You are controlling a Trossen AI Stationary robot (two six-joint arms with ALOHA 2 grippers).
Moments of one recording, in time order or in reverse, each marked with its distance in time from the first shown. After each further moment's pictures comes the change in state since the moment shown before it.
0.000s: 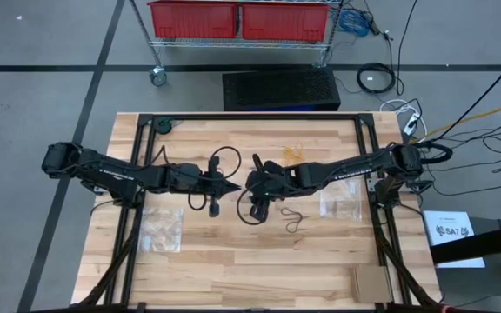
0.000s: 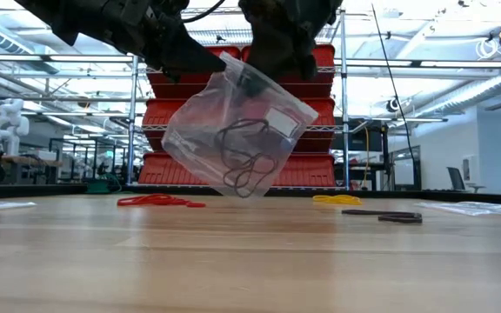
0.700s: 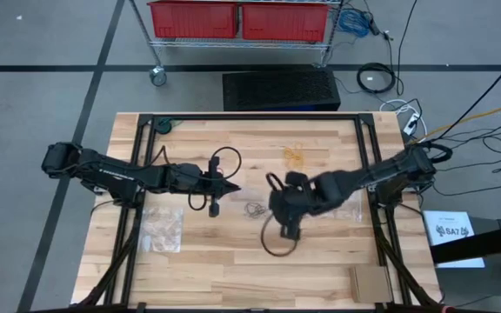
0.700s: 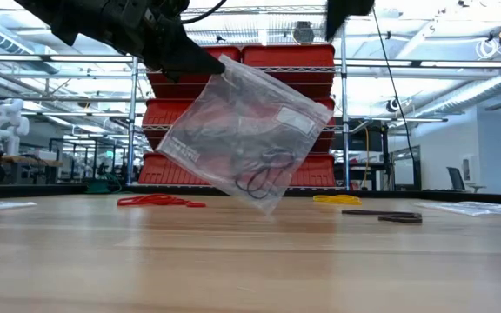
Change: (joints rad) left arm 0.000 0.000 0.000 -0.012 0.000 0.000; right arm 0.208 -0.071 0.195 -0.609 0.033 0.083
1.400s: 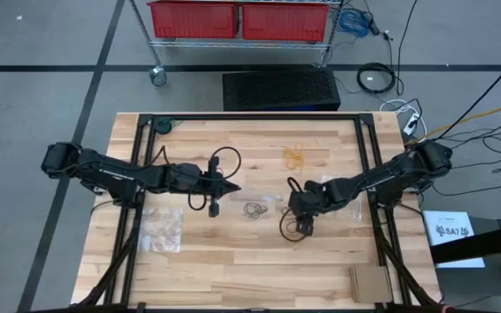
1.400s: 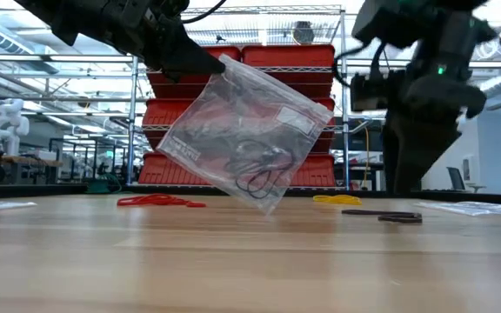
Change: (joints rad) left arm 0.000 0.000 0.000 0.003 0.000 0.001; right arm -0.107 -0.172 -0.856 0.733 -0.161 0.057
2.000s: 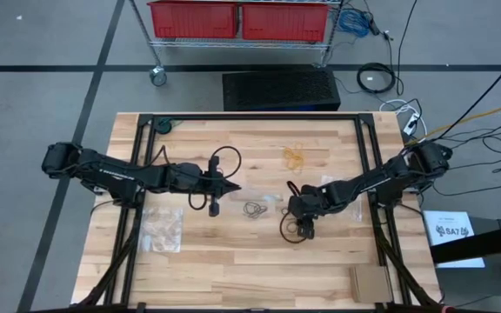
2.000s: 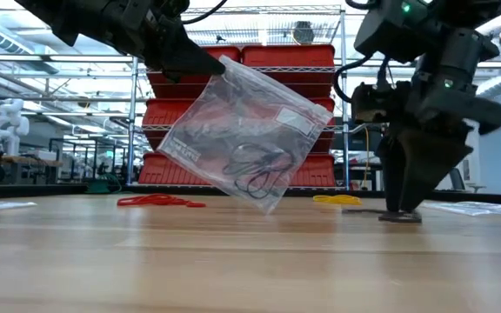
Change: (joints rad) left arm 0.005 0.000 0.000 -0.003 0.000 0.001; right arm 0.016 0.043 -0.037 0.091 -0.040 -0.107
